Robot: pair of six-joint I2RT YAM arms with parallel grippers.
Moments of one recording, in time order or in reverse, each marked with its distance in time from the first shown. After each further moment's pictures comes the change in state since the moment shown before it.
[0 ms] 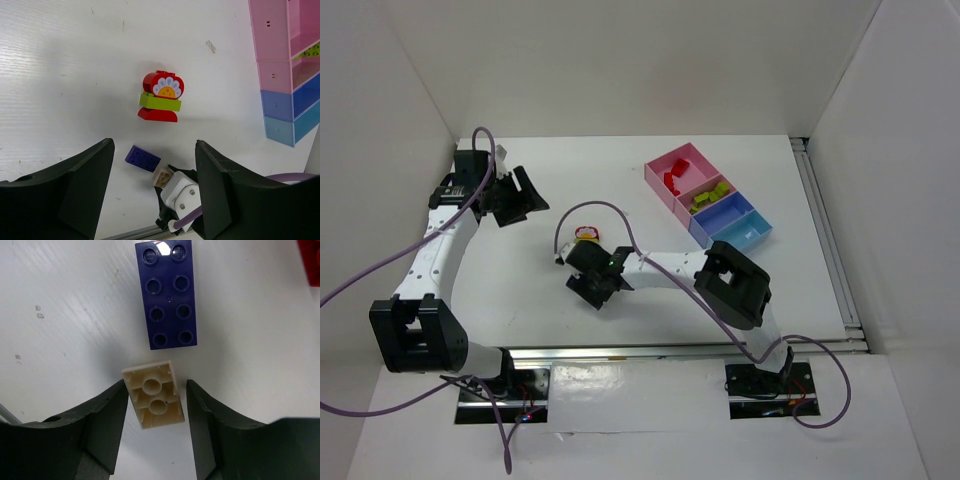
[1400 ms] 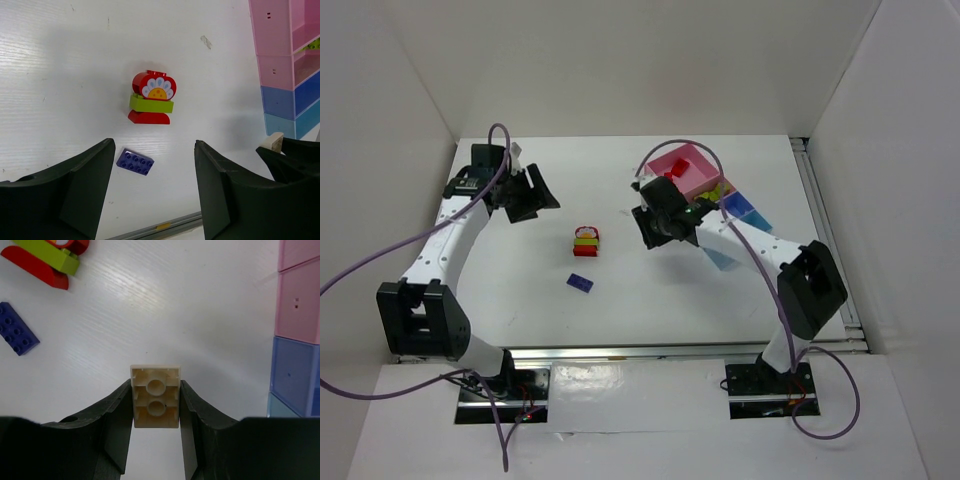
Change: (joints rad) left arm -0.076 0.076 0.052 -0.003 -0.025 -0.019; right arm -0.375 -0.386 -0.132 -0.093 0.065 0.096
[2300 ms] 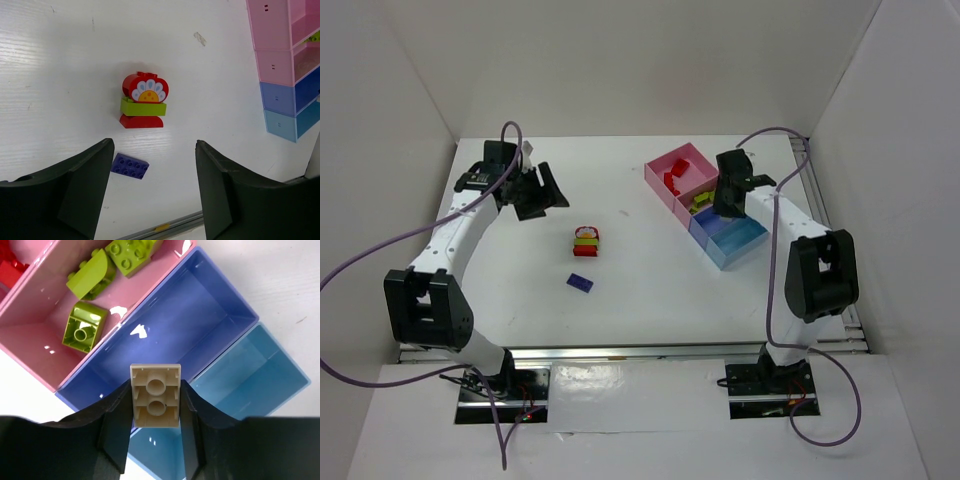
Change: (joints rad) left arm -0.043 0.062 0.036 0.011 -0.003 -0.008; right arm -0.480 0.045 -0.003 -0.028 0.170 0.198
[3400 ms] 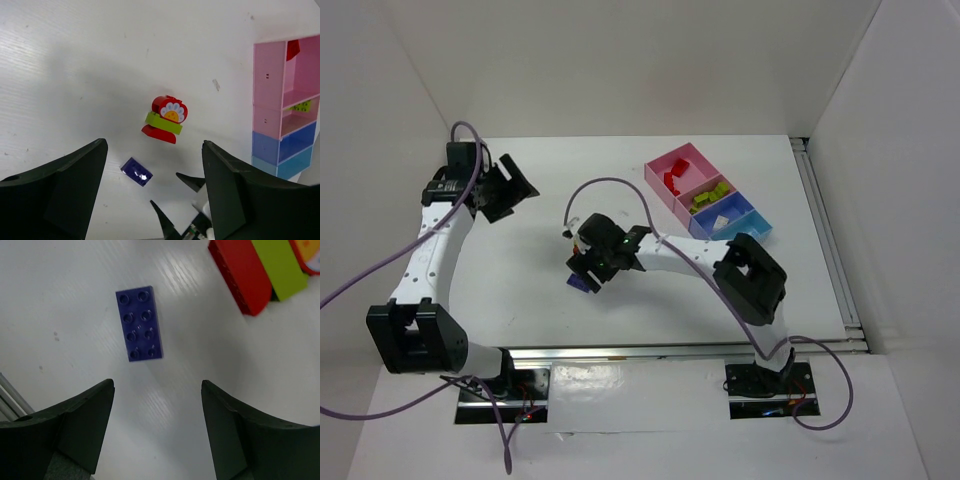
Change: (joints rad) left arm 0.119 -0.136 -0.003 -0.048 -0.129 -0.129; right arm 0.741 0.243 0.139 0.145 -0.341 -0.291
